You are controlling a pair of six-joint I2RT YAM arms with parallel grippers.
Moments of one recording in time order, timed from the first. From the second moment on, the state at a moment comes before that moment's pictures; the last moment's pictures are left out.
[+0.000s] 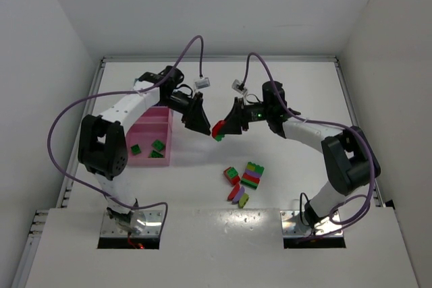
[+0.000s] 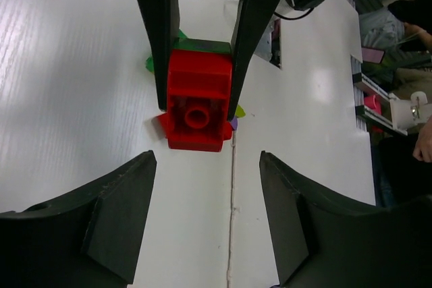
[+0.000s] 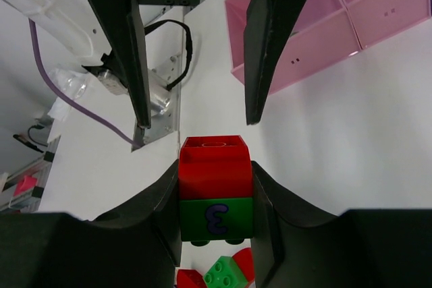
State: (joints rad) left arm -0.33 1.78 1.48 -0.99 1.20 0.53; right arm 0.42 1.64 0.88 0.43 -1.15 0.28
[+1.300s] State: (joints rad) left arm -0.38 1.76 1.46 -0.89 1.15 0.49; right arm 0.45 1.66 0.90 0.45 -1.17 0.34
